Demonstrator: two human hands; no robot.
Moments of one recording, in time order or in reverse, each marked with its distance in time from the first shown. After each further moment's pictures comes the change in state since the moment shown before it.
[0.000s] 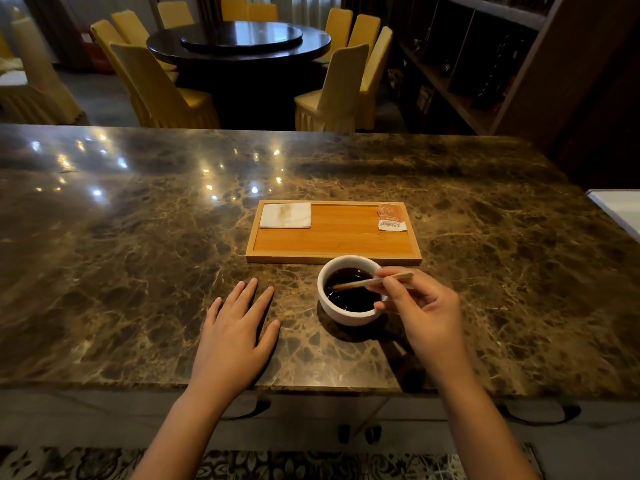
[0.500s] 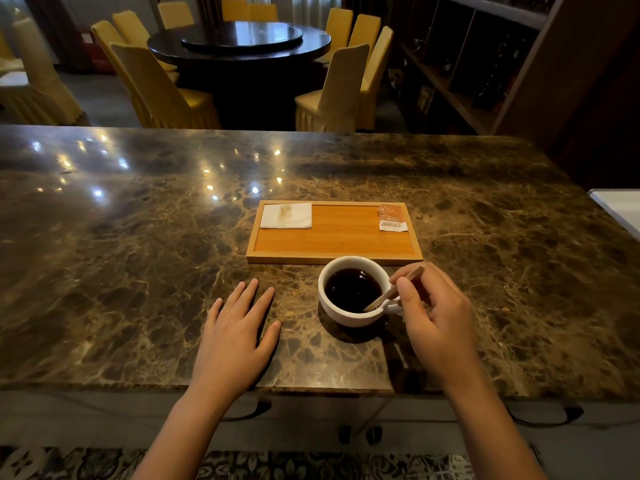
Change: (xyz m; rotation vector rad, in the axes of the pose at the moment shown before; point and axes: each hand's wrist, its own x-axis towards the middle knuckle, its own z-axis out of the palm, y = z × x) left_hand 0.000 -0.001 0.000 0.013 0.003 -0.005; right_hand -0.001 -0.011 -0.006 -0.416 0.044 -0.197
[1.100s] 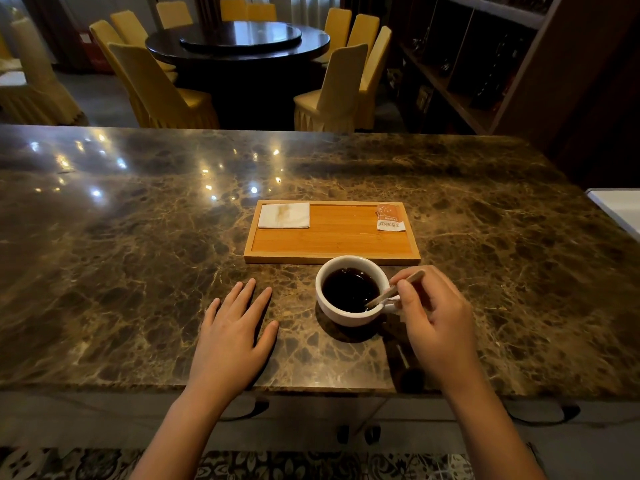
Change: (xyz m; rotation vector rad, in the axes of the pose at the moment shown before) left_hand 0.000 0.001 -0.001 -0.011 -0.002 0.006; right_hand -0.003 0.003 -0.003 -0.038 0.001 -0.025
